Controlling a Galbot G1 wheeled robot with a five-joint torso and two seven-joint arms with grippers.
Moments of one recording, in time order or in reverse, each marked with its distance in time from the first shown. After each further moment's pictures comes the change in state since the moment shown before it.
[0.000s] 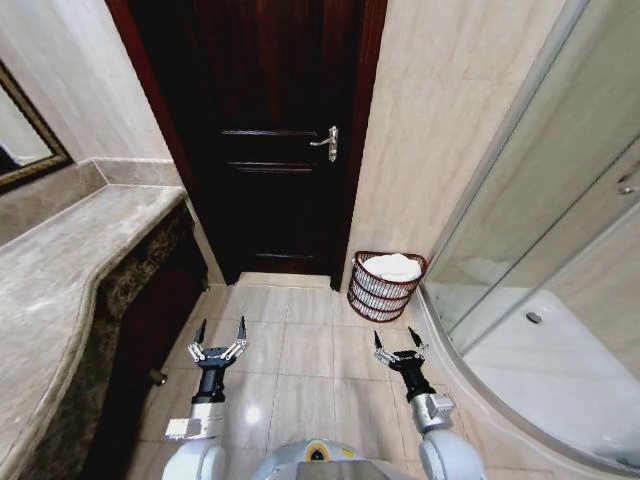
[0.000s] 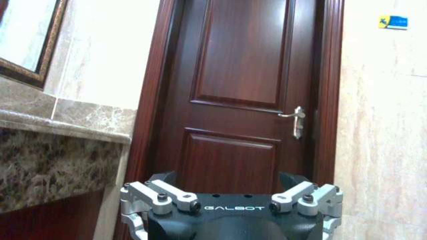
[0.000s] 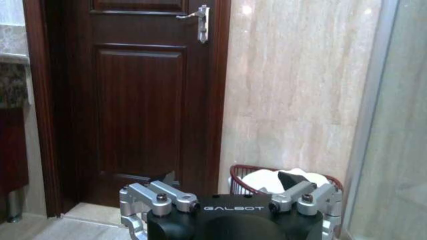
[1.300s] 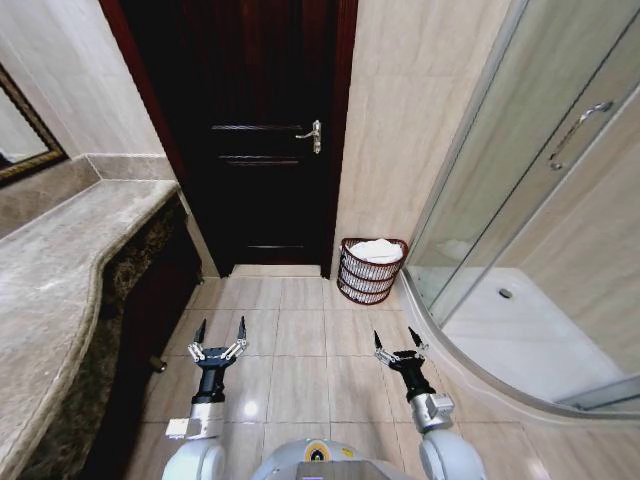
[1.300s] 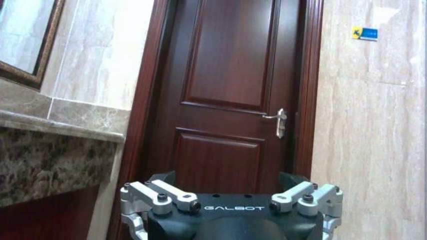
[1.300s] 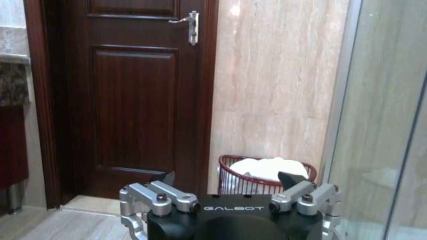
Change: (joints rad) left arm 0.000 0.000 0.000 0.000 0.000 0.000 0.000; right arm 0.000 0.000 0.000 0.000 0.000 0.000 0.000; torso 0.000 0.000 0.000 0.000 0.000
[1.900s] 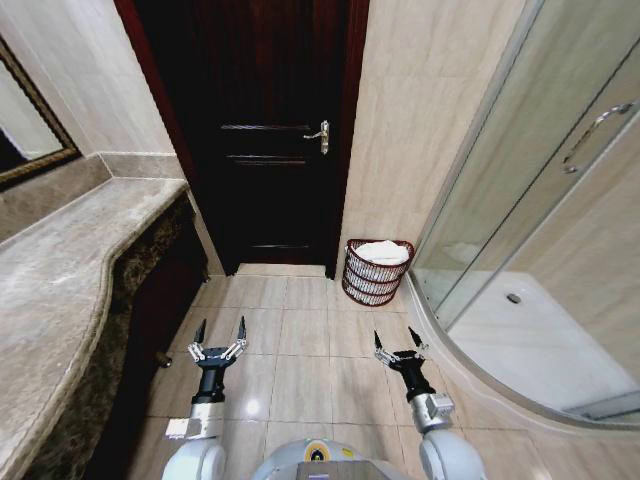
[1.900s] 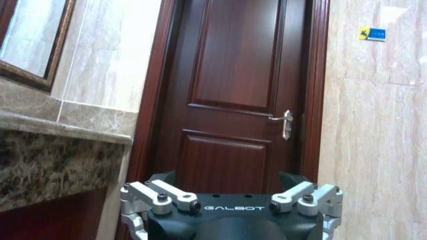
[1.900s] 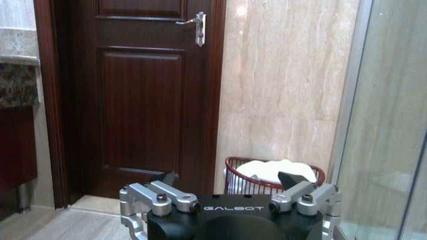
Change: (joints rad) left arm 0.000 0.000 0.000 0.000 0.000 0.000 0.000; right arm 0.000 0.000 0.000 0.000 0.000 0.000 0.000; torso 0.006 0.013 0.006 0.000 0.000
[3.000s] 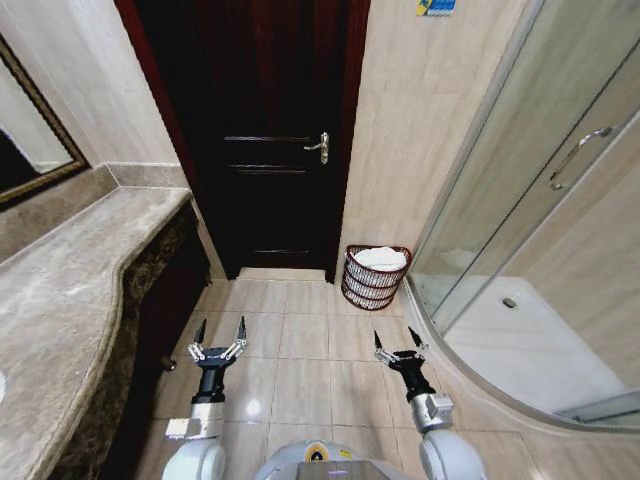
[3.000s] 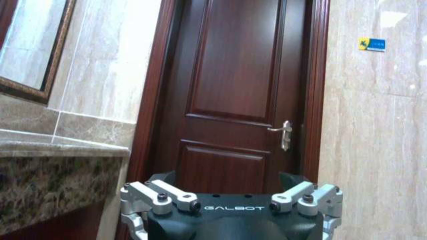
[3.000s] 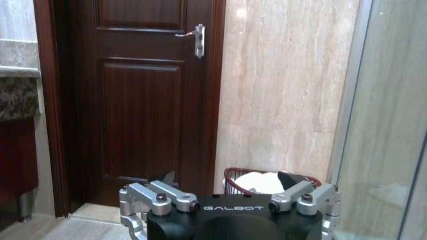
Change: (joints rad) left arm 0.000 0.000 0.000 0.000 0.000 0.000 0.000; right arm 0.000 0.000 0.000 0.000 0.000 0.000 0.000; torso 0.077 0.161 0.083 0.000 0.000
